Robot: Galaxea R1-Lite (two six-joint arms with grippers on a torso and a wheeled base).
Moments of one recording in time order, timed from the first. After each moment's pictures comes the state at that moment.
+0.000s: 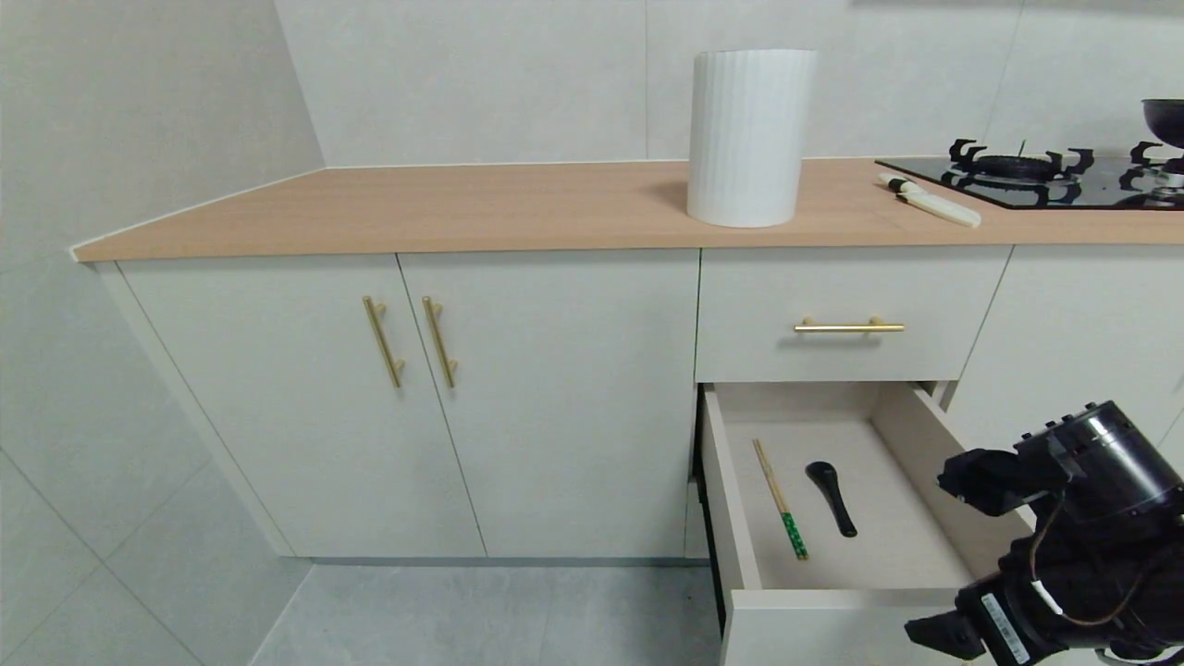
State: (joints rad) left arm 0.00 0.00 0.00 0.01 -0.07 0.02; right arm 0.42 1.50 -0.64 0.18 -0.06 0.05
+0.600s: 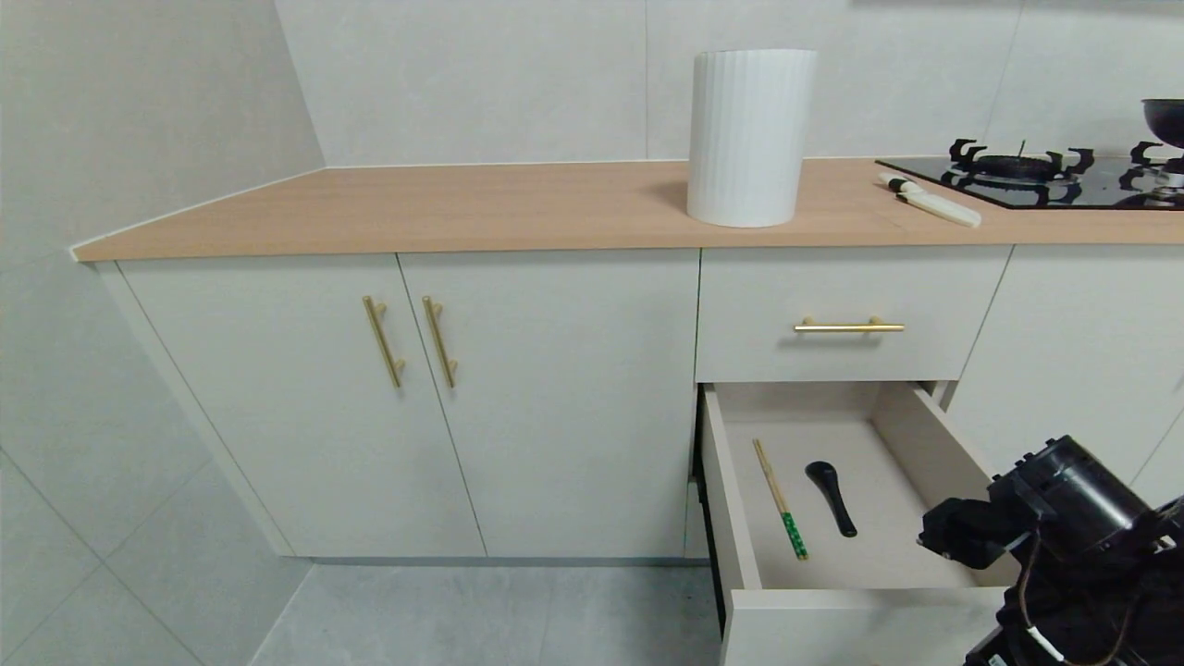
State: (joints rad) left arm 0.00 0.00 0.00 0.01 -0.07 0.02; right arm 0.47 1.54 -0.64 0.31 -0.03 -0.02
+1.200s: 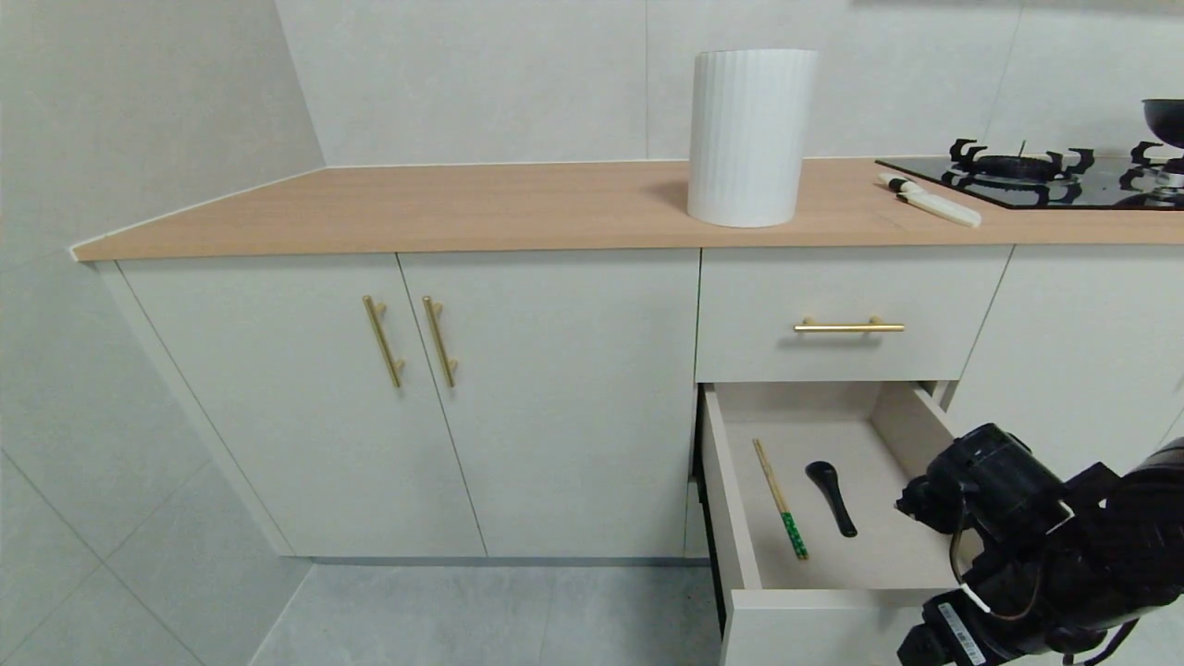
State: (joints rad) left arm 0.00 0.00 0.00 0.01 -0.07 0.02; right arm 0.42 1.73 -0.73 0.30 -0.13 0.18
